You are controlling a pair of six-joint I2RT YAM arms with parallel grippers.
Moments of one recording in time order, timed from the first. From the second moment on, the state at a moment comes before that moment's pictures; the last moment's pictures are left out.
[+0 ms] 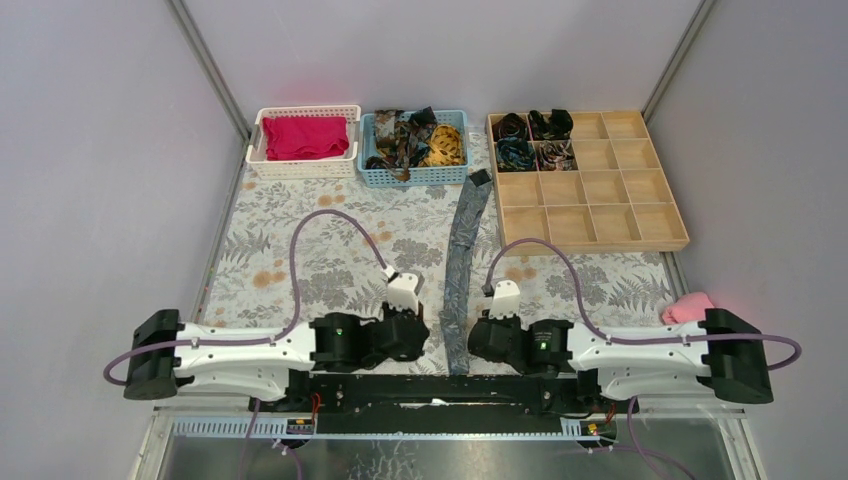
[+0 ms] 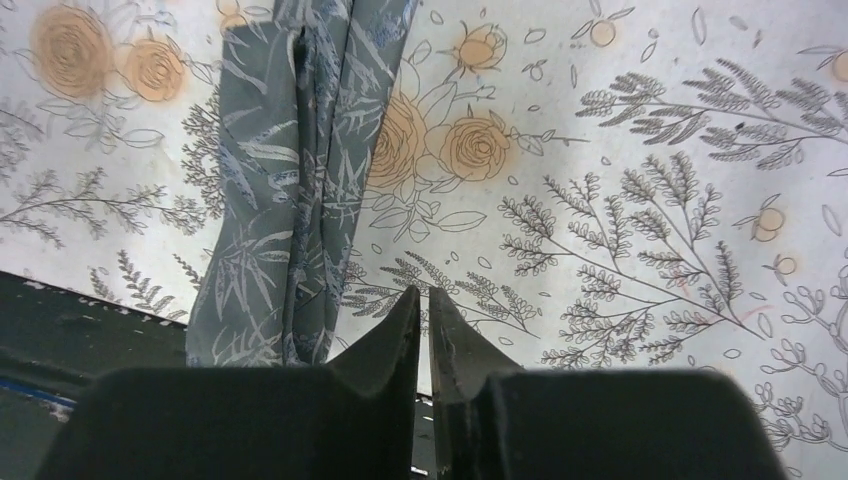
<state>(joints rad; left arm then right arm) -1.42 1.10 0.67 -0.48 -0.54 -1.03 1.37 1.12 0.56 -0.58 0.56 1.05</state>
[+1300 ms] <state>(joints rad) -1.10 1.37 0.46 0.17 -0.17 -0.80 1.17 1.40 0.62 -0.33 0.60 0.82</state>
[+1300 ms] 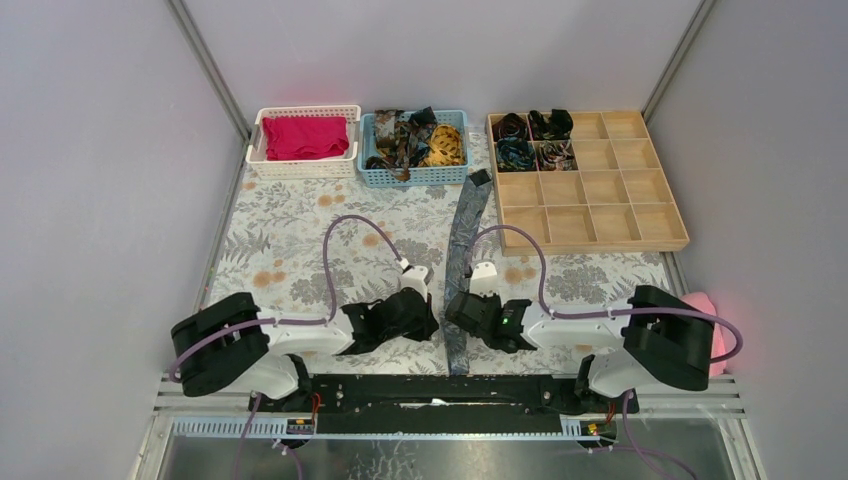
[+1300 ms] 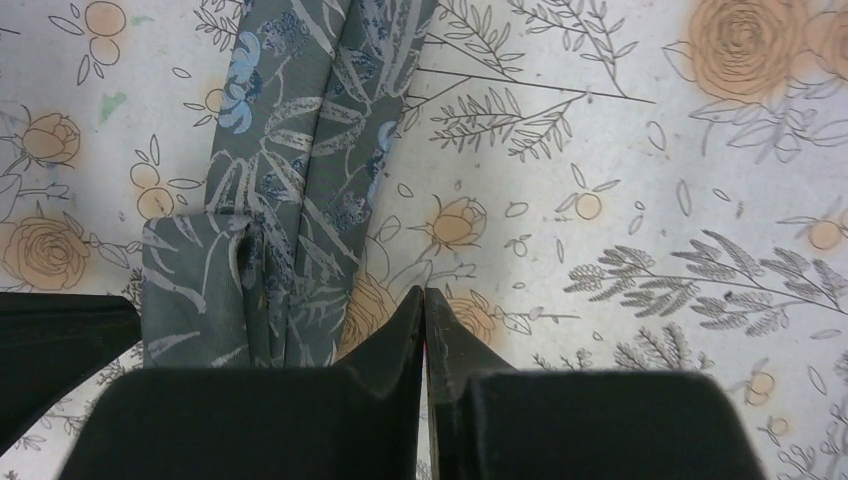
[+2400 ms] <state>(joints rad) -1.00 1.43 0.54 0.15 -0.18 -0.71 1.14 1.48 0.64 -0.20 0.54 0.73</state>
